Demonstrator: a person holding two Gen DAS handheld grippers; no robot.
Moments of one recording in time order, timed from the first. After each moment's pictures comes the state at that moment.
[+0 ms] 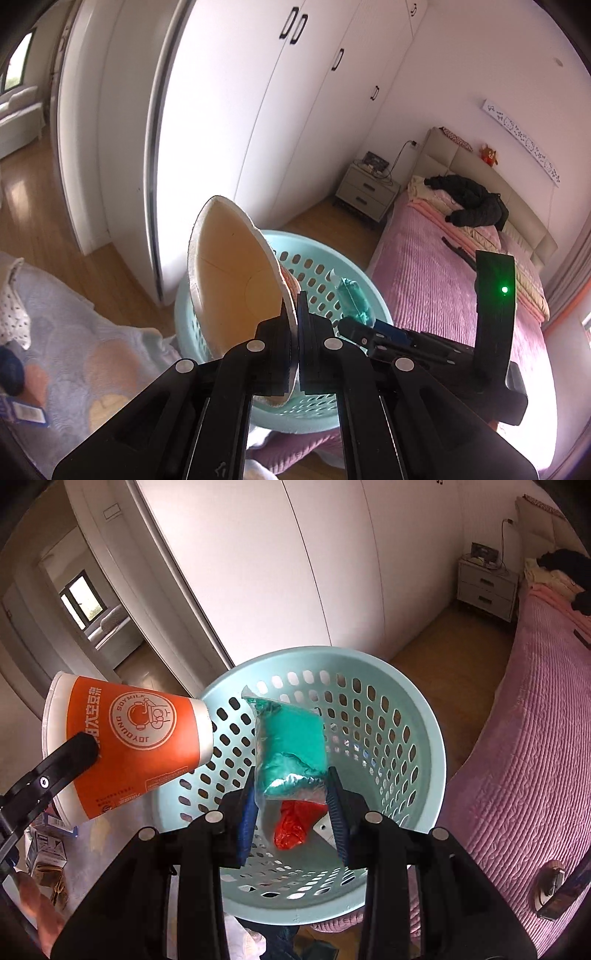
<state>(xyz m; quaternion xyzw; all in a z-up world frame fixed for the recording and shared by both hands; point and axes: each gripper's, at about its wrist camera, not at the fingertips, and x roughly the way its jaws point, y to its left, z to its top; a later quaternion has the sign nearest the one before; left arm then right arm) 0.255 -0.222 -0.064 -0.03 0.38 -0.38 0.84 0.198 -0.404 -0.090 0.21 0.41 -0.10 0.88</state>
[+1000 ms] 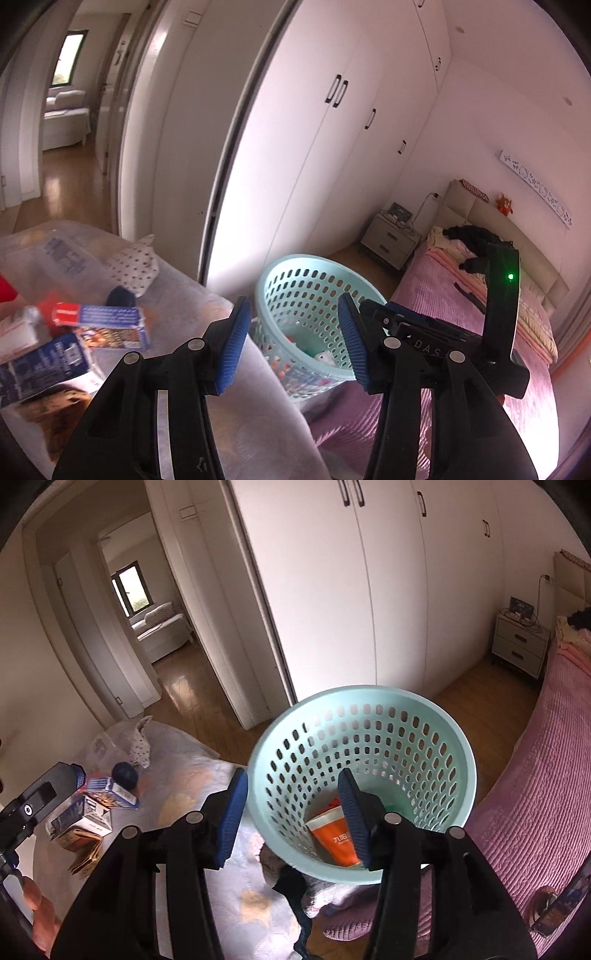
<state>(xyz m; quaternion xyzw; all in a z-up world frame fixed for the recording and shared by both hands) 0.173 -0.086 -0.009 -0.09 0.30 -0.31 0.90 0.154 -0.308 -0.017 0.14 0.34 -0.01 0.93</state>
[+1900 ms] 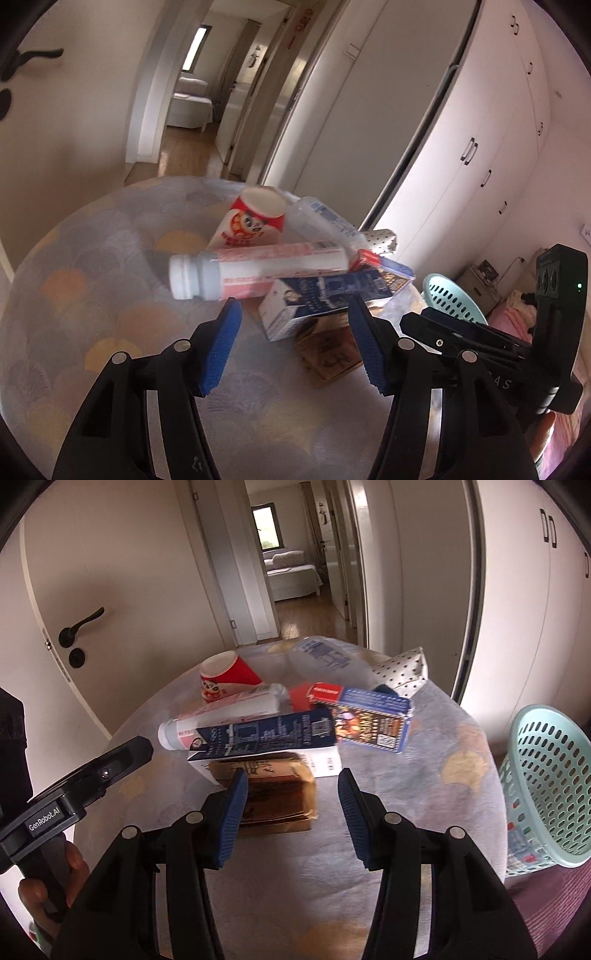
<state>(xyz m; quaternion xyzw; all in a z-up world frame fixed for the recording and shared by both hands) 0.115 0.146 -0.047 -0.17 0.31 -0.09 0.93 0.149 -0.049 -0.035 0.02 0.38 0.21 0.90</state>
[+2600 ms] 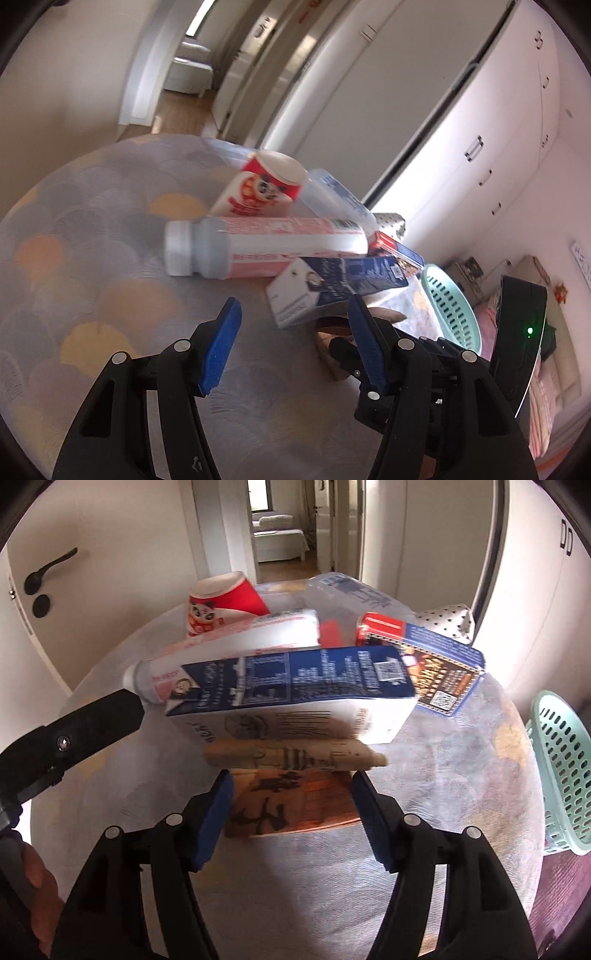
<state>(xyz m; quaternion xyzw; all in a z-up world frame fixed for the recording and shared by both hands) 0.136 0.163 -0.072 -0.21 0.36 -0.13 0.90 0.161 0.000 -0.086 -0.04 0.44 0.14 0.89</state>
